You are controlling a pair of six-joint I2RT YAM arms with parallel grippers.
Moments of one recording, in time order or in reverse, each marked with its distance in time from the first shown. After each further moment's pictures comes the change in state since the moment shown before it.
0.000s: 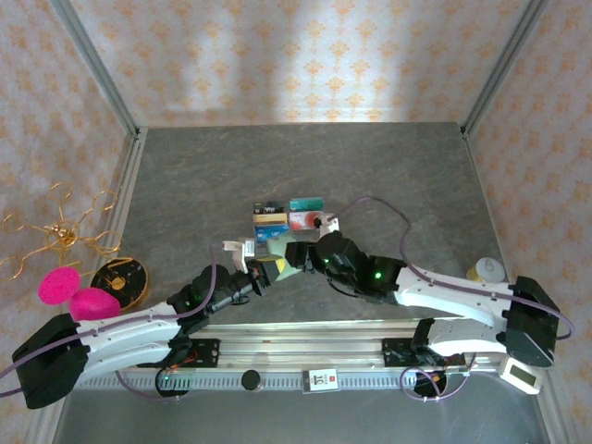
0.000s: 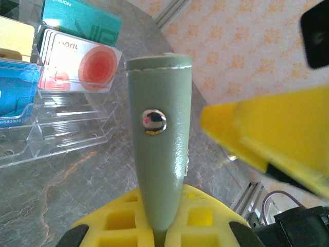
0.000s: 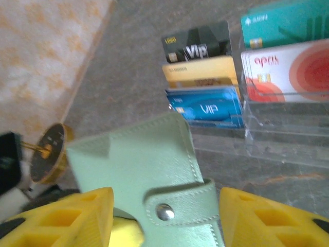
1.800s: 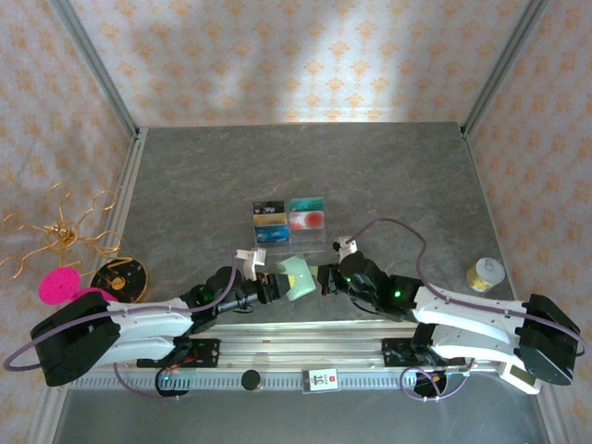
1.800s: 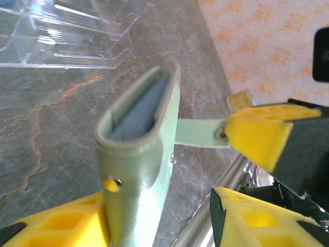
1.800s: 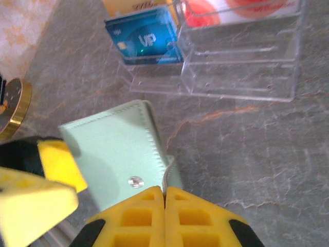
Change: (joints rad) left arm -0.013 0.206 -0.029 0.074 0.126 -0.158; right arm -0.034 -0.191 -0.299 0.038 -0.088 -0.039
